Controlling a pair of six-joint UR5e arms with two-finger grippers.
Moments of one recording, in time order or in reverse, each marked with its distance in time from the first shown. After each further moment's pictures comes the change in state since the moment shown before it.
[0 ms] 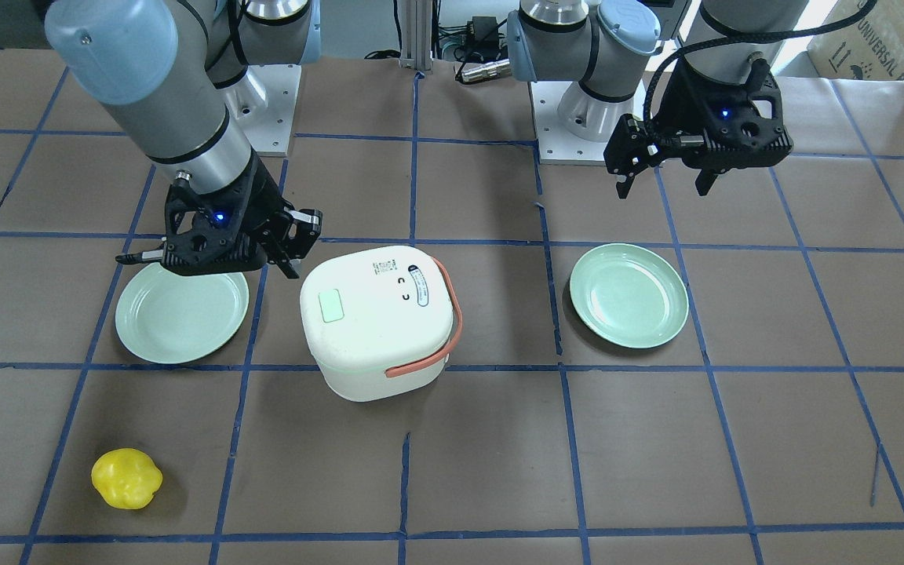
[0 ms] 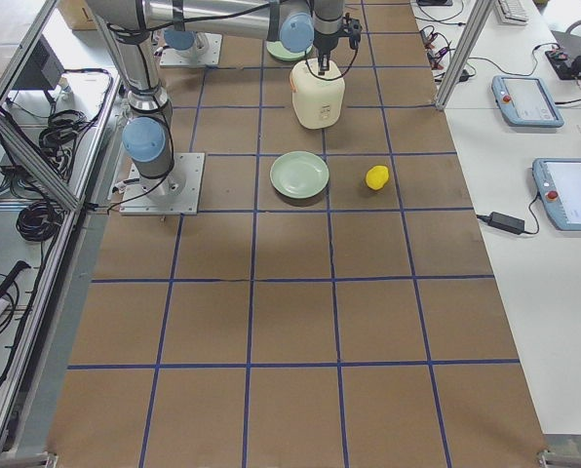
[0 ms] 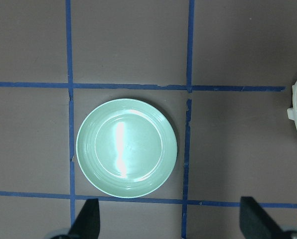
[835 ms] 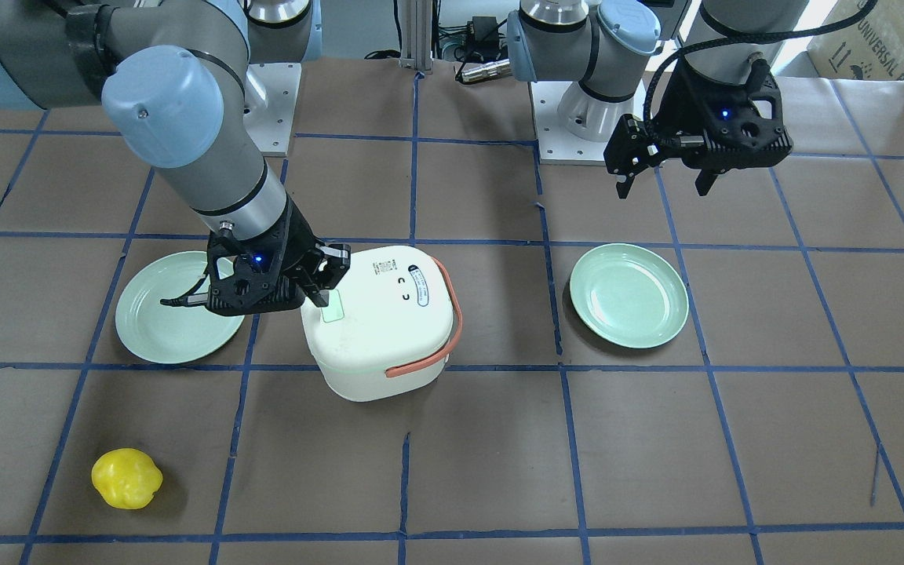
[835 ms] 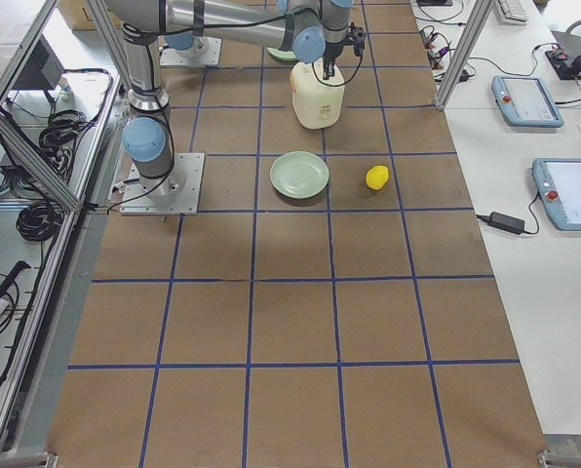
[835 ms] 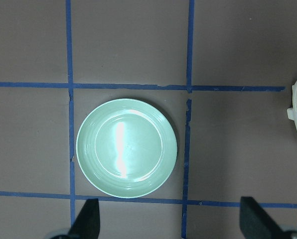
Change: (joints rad) left arm 0.000 0.000 0.000 -0.001 0.000 0.000; right arm 0.031 0.069 0.003 -0.064 0.020 0.007
